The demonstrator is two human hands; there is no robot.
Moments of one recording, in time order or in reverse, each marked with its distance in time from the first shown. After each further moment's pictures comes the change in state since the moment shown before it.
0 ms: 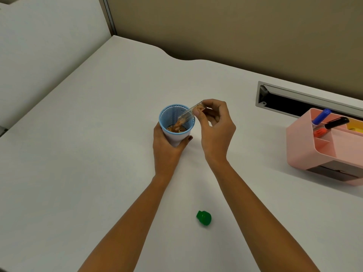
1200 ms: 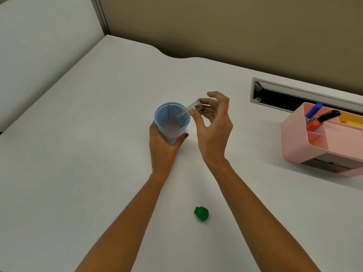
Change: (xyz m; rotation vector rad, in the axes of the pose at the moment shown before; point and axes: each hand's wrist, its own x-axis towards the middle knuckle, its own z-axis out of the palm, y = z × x) left_hand -0.001 0.004 -0.001 0.003 -0.012 0.016; right_hand -0.004 -0.003 -0.009 -0.074 -0.011 -0.168
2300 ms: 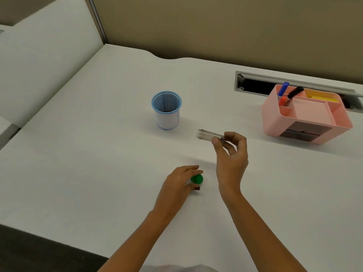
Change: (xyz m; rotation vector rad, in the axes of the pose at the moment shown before) left_hand -0.154 0.056 -0.063 0.514 -0.805 0.126; right_hand -0.118 -0.027 -0.097 0.146 0.237 0.425
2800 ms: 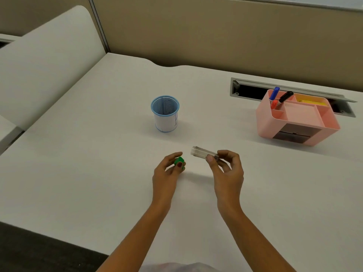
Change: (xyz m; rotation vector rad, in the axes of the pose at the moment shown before) left_hand -0.004 0.009 -0.011 -0.806 0.473 -0.322; right_hand -0.035 0.001 -0.027 0.028 -0.082 0.139
